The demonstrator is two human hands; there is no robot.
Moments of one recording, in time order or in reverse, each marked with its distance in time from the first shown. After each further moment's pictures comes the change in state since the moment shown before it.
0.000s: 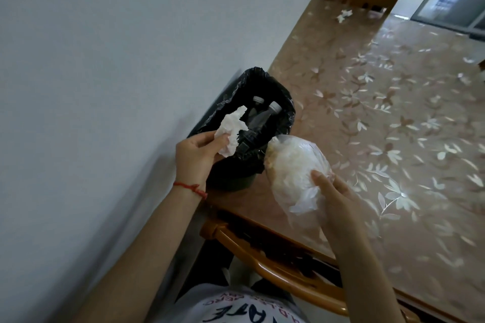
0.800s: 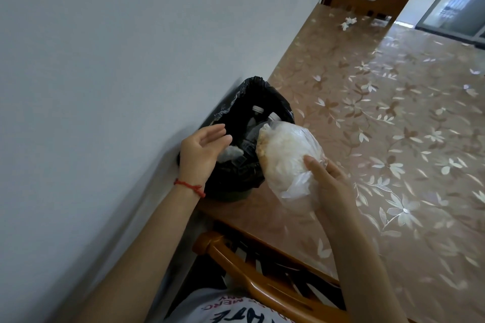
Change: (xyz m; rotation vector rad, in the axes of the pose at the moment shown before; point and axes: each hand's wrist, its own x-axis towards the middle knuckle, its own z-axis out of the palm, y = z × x) left_hand 0.029 -0.003 0.016 0.163 -0.019 0.081; right_hand 0.037 -0.026 0.018 -0.054 -0.109 -0.085
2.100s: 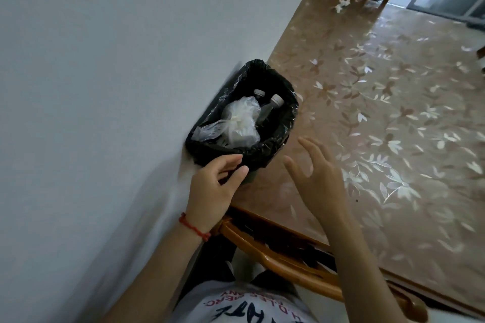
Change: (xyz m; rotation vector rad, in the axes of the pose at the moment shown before) left_hand -0.074 -0.025 -0.028 0.260 -0.234 0.163; right_hand -0.021 0.033 0.013 -1.107 0.111 -0.483
